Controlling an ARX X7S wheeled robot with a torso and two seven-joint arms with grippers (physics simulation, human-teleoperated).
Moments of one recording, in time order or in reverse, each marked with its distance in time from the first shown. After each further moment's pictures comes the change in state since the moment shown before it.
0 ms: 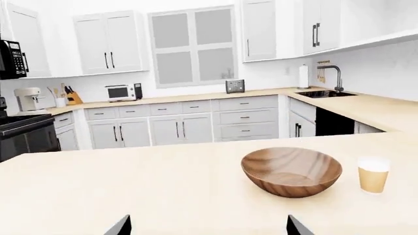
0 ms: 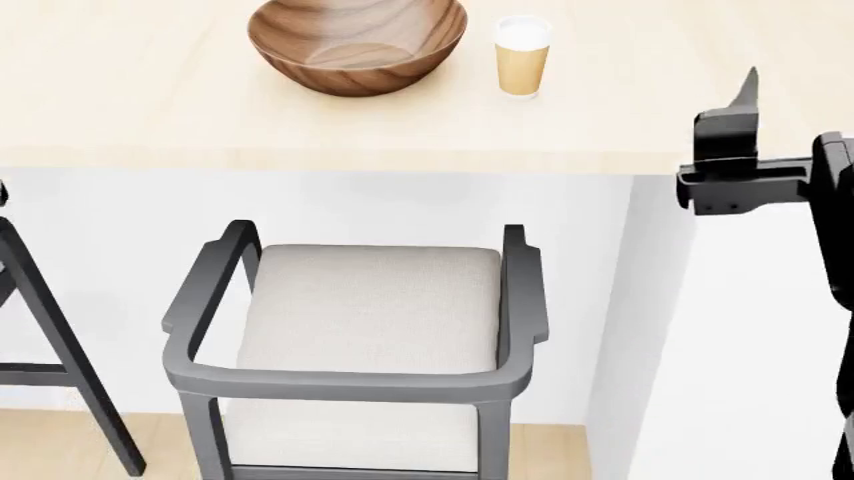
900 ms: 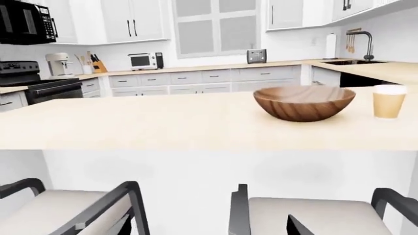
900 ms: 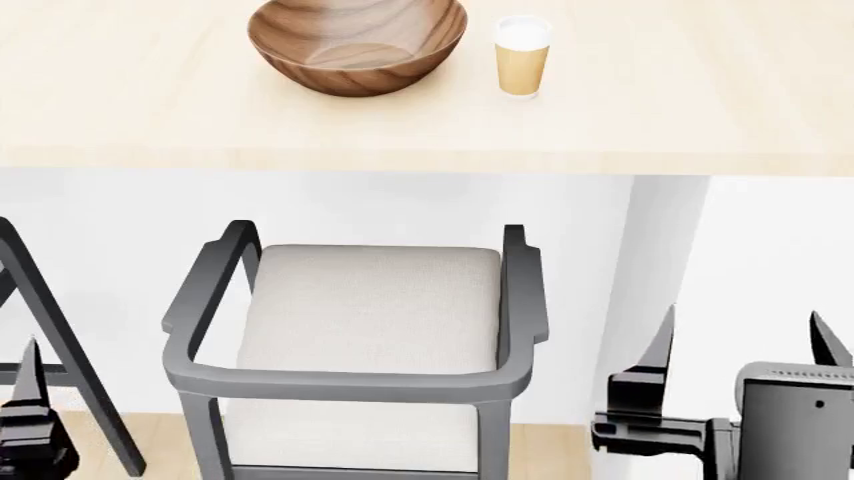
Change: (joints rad) left arm 0.750 0.176 -0.023 0.137 0.226 0.515 -0.052; right arm -0.675 -0.186 0.079 -0.166 -0.096 -0.473 0.106
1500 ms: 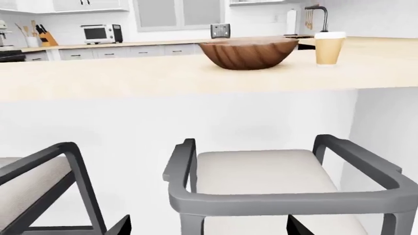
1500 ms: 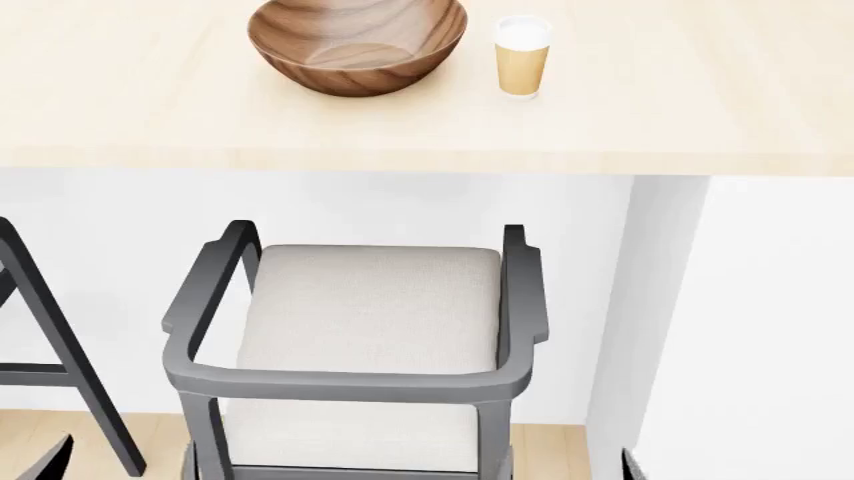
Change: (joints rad) left arm 0.085 0.172 0.196 -0.462 0.174 0.488 0.055; right arm -0.199 -0.202 -0.186 0.414 -0.106 -0.534 -0.026
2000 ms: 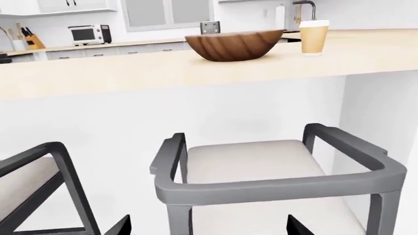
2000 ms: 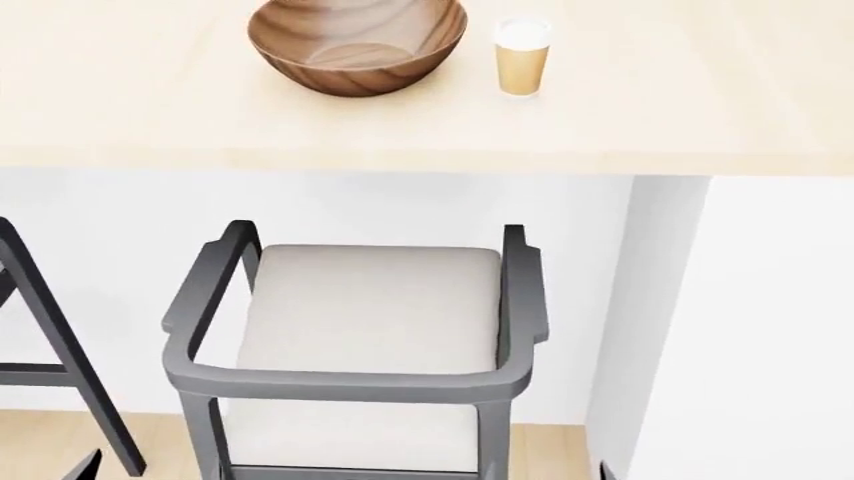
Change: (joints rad) left arm 0.001 0.019 0.028 -0.110 0.046 0.104 0.017; right arm 0.003 -0.020 -0.015 0.096 -0.006 -0.079 -0.023
